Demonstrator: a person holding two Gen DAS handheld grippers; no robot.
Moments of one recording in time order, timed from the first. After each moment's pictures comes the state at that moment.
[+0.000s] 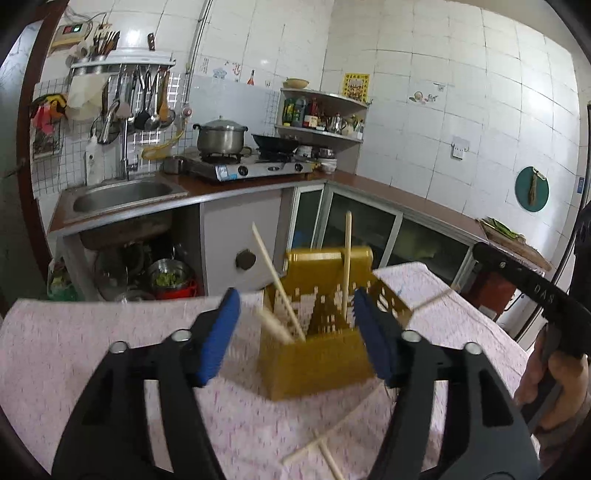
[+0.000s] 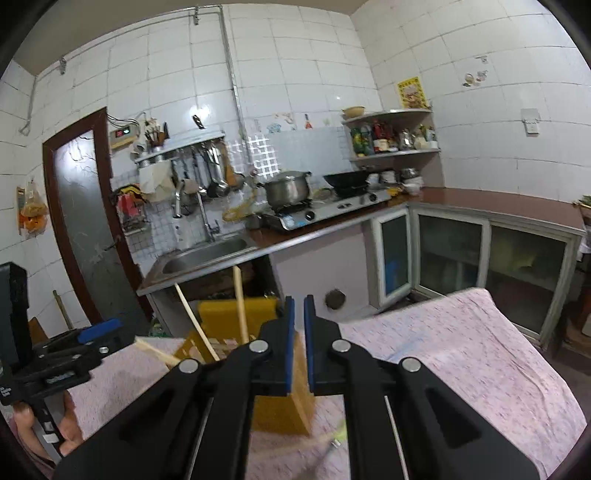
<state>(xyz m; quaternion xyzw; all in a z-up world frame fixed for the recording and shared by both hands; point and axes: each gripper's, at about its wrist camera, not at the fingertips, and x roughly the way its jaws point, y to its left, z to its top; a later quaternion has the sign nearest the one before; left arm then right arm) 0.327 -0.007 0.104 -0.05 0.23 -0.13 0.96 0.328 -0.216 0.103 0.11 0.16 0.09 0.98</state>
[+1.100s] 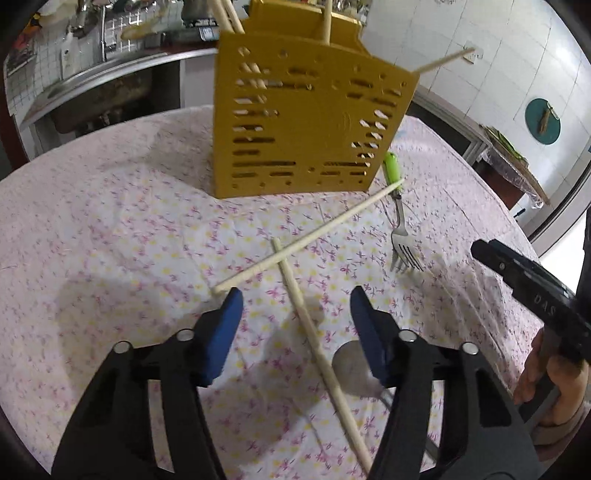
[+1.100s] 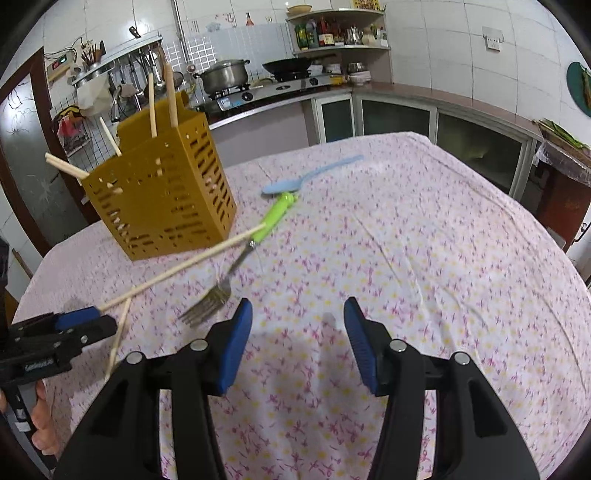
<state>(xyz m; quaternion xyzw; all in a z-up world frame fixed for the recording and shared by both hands) 0.307 -0.054 -0.036 -0.04 0.46 -0.15 0.87 0.281 -0.237 -0.040 0.10 0.36 0.01 0.93</state>
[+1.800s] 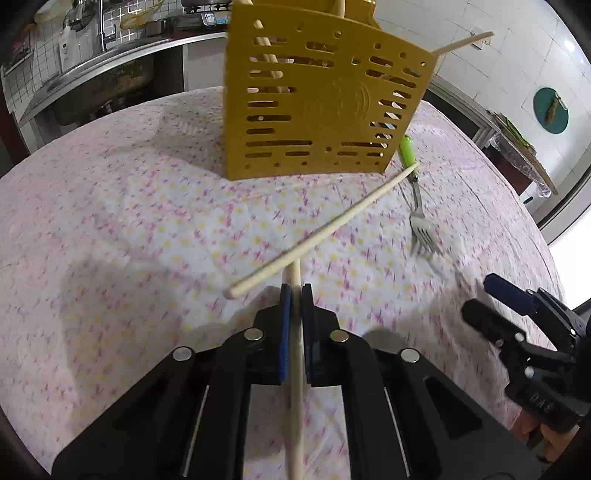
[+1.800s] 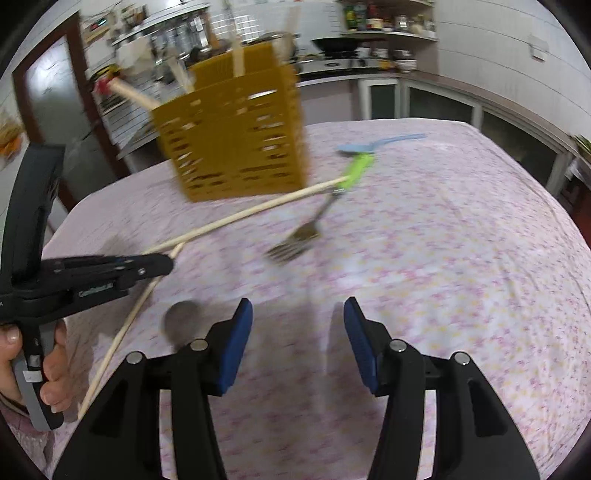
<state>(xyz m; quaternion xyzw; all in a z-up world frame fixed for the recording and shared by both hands) 0.306 -0.043 -0.044 -0.02 0.48 -0.14 0.86 0.254 -0.169 -0.046 0.06 0.40 0.09 0.91</state>
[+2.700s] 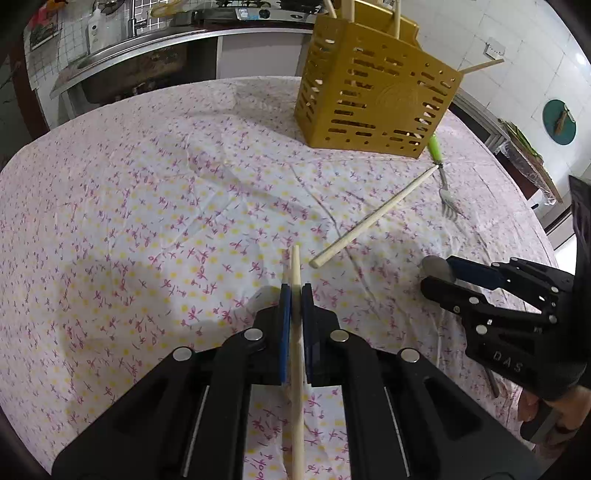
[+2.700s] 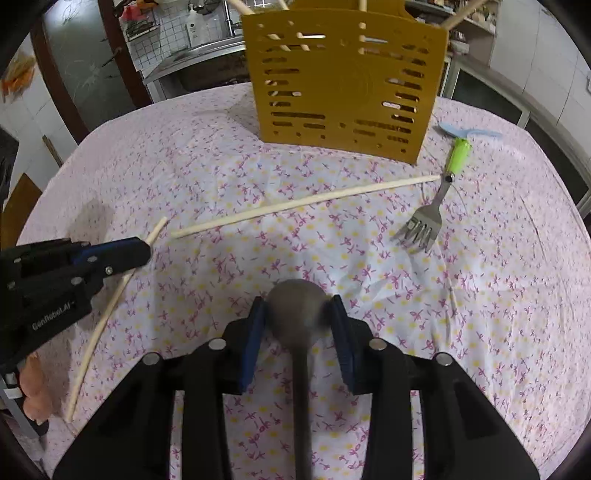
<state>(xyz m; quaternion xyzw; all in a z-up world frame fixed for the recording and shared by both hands) 0.266 0.025 -0.042 -0.04 0.49 -0.12 0.86 0.279 -0.082 -0.047 -0.02 0.49 0.12 0.86</state>
